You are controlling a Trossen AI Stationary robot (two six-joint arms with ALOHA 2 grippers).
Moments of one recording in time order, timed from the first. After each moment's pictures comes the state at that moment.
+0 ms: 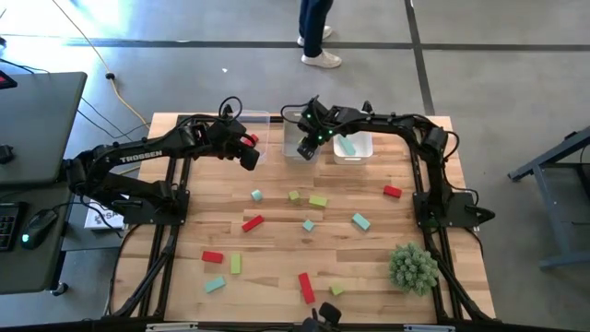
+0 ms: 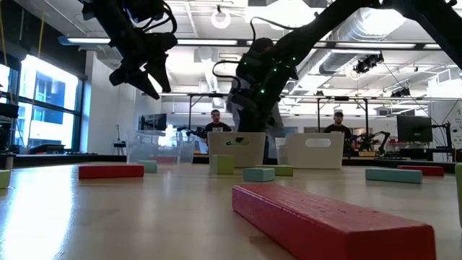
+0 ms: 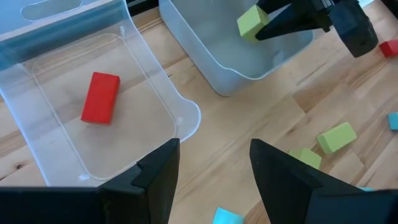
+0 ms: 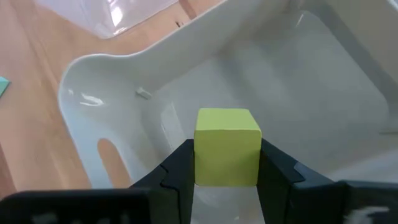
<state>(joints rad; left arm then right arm) 0.55 1.19 0.90 -0.60 -0.12 -0.52 -0.52 2.03 1.51 -0.49 -0.14 0.06</state>
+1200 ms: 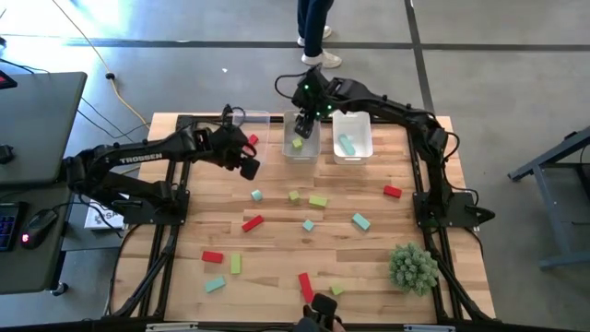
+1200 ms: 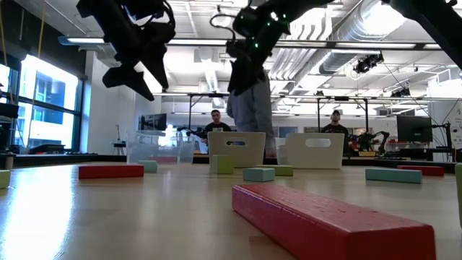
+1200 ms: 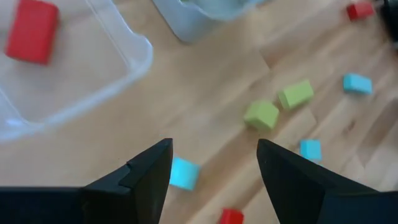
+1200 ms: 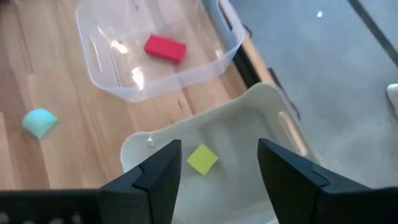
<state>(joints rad) 0.46 1.19 0.90 -0.67 0.03 -0.67 -0.52 2.03 1.99 -0.86 -0.07 -0.11</state>
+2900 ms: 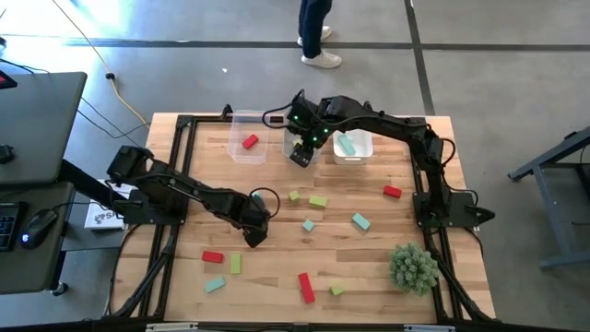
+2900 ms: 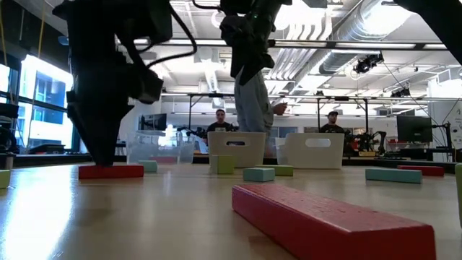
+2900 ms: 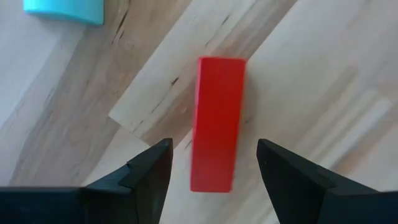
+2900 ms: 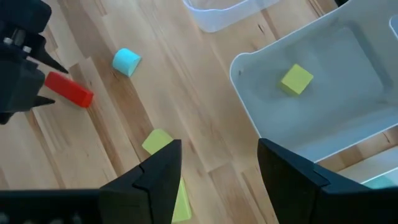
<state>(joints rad) -0.13 1.64 0.90 -0.69 -0.09 -0.91 -0.31 2.03 2.08 -1.20 -0.07 0.18</state>
